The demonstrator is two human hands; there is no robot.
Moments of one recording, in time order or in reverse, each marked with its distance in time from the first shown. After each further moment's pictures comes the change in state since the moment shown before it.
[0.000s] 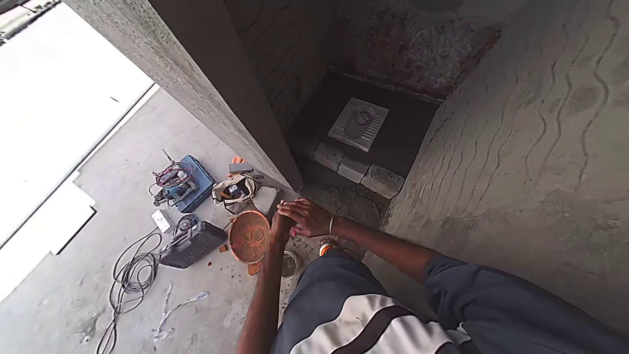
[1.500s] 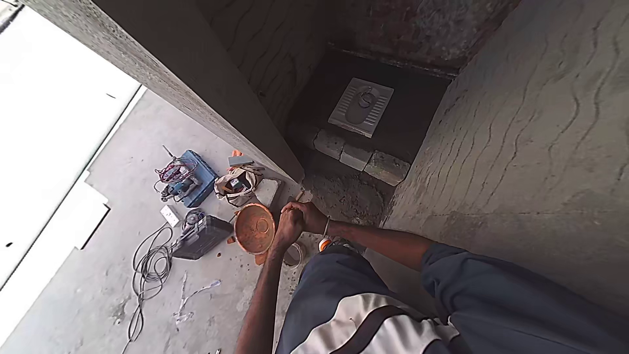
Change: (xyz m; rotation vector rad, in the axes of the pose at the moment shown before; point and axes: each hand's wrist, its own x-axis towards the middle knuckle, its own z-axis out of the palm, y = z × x) left_hand -0.026 0.048 0.037 1.025 -0.361 0.424; right_hand -0.005 0.001 -0.001 0.655 0.268 0.393
